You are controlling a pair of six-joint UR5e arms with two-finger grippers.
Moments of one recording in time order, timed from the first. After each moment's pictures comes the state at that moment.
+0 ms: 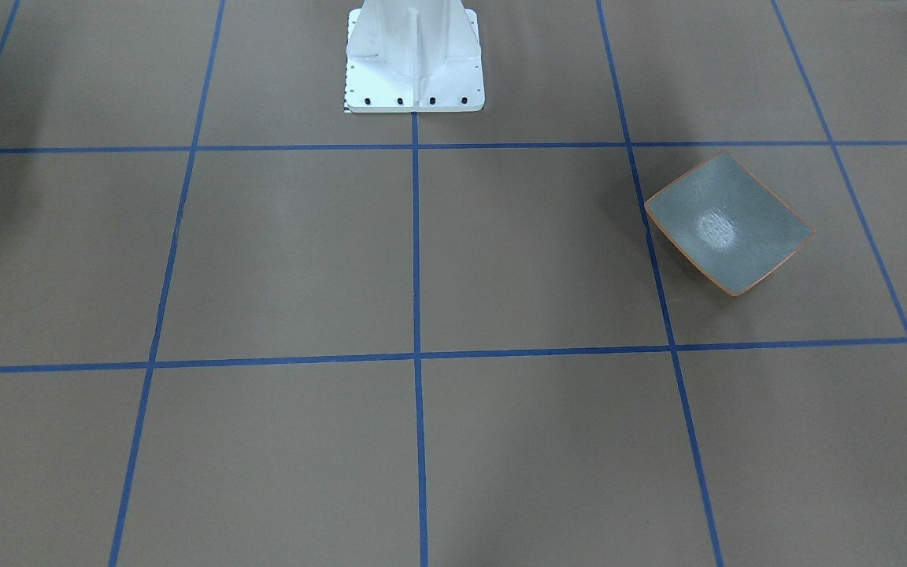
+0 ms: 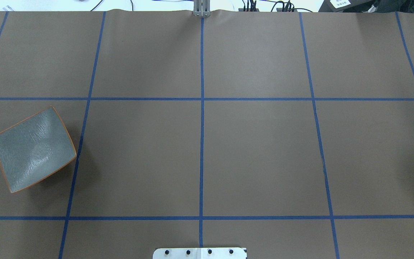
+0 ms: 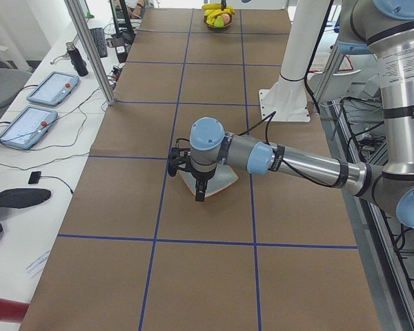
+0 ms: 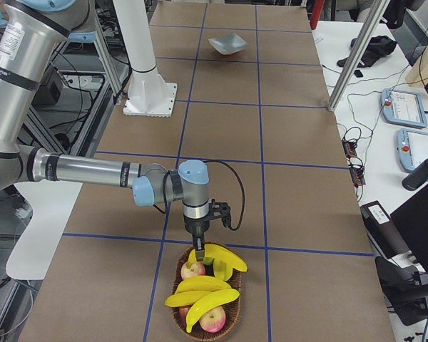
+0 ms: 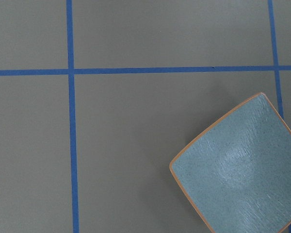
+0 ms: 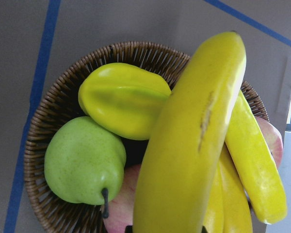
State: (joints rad) left arm -1.48 -1.35 -2.02 -1.62 -2.47 -0.21; right arm 1.32 -1.98 1.87 -1.29 1.91 0.11
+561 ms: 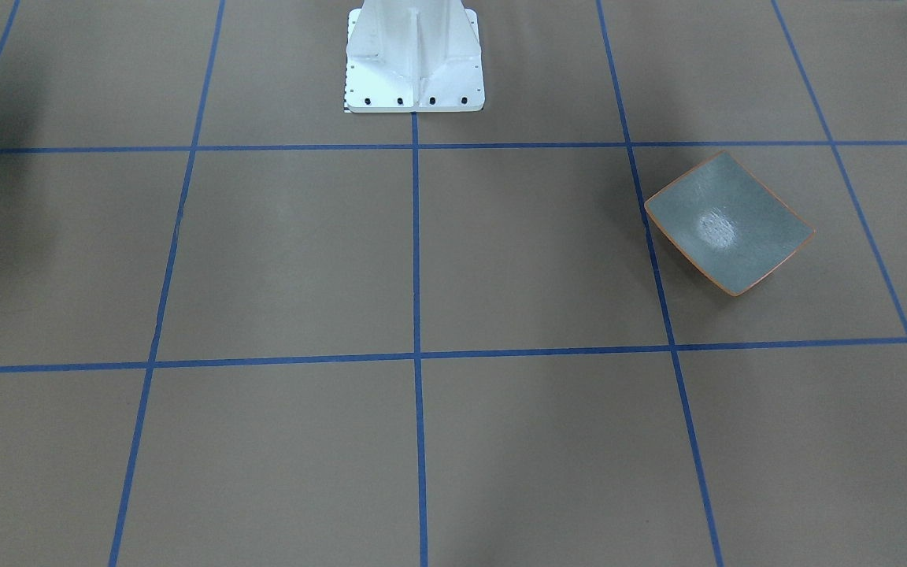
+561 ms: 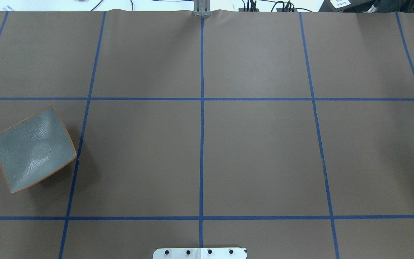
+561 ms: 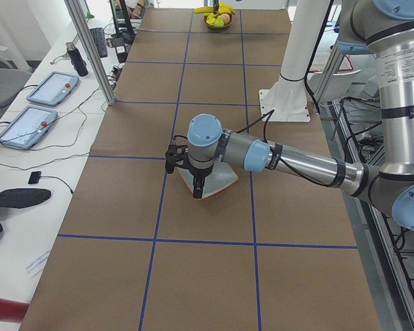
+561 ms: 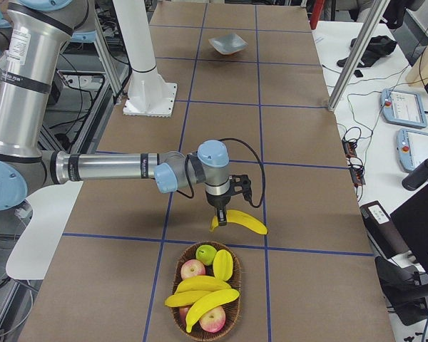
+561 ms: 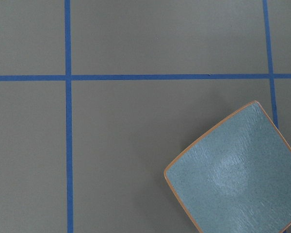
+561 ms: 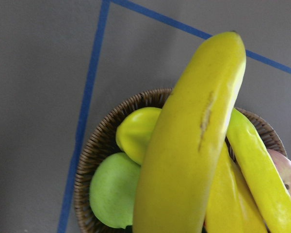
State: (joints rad) left arm -1.48 -1.41 -2.01 -1.62 -2.48 -0.30; right arm 1.33 -1.82 1.88 -1.29 2.20 0.25
